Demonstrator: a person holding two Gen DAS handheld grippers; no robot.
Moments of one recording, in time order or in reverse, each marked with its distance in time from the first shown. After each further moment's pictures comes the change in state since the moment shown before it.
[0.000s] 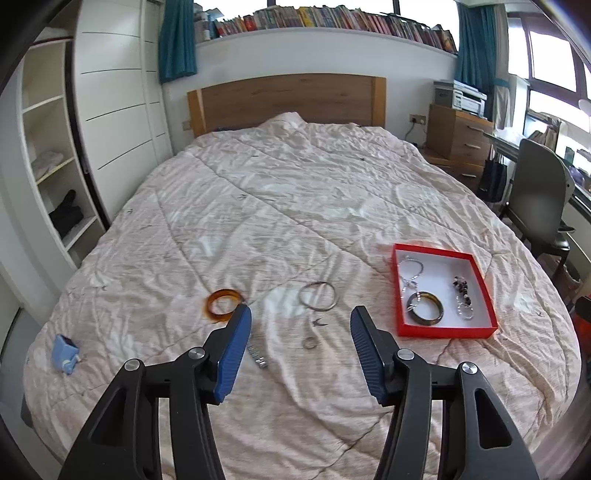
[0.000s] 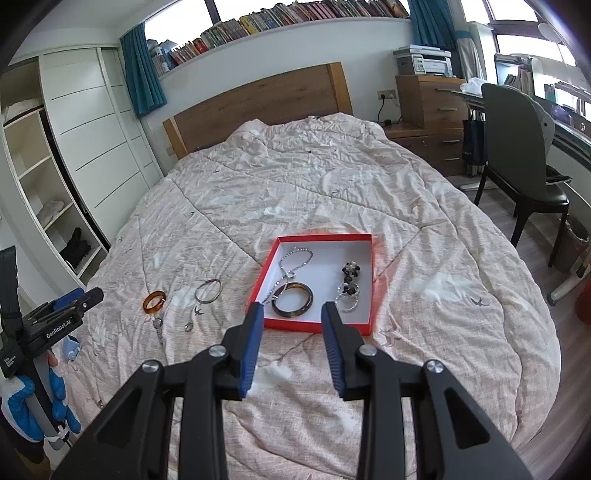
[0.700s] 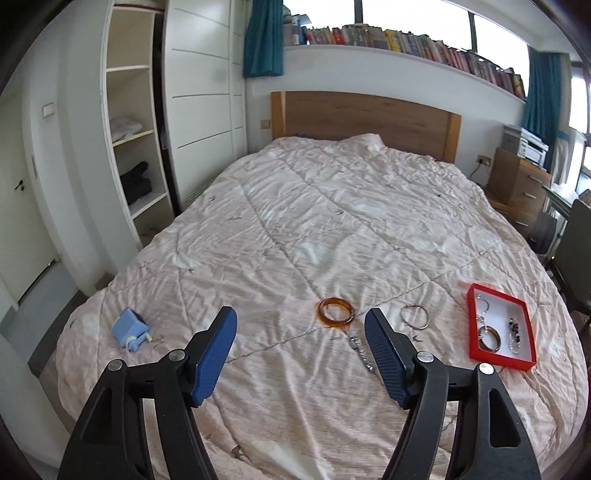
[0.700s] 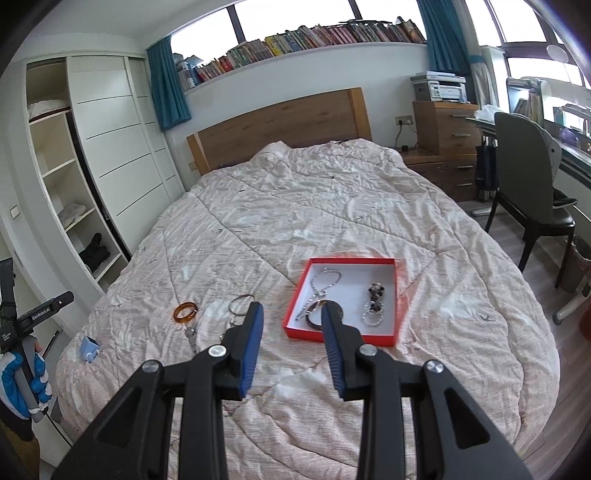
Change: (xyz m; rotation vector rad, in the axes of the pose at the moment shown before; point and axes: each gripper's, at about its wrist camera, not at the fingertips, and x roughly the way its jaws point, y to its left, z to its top) left arm -0.055 0.153 -0.006 -0.196 -0.033 0.167; right arm -0.042 0.049 0.001 -0.050 -0.076 0.063
